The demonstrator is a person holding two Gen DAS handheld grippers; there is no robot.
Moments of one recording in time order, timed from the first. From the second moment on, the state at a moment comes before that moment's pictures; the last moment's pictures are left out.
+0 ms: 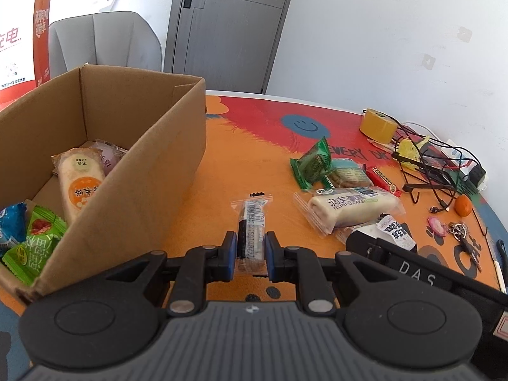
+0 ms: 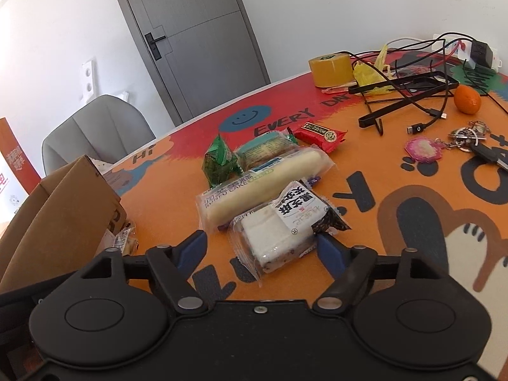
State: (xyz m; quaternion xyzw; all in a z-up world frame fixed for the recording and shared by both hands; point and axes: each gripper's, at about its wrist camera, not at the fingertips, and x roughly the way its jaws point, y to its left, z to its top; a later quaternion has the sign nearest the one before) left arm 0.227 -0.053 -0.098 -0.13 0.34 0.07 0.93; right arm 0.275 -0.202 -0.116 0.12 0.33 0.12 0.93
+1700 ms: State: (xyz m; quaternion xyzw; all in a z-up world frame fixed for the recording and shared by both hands) left arm 0.205 -0.073 -0.087 -0.13 0.32 0.04 0.94; right arm 0.211 -0.288 -0.111 0.11 0.30 0.05 0.95
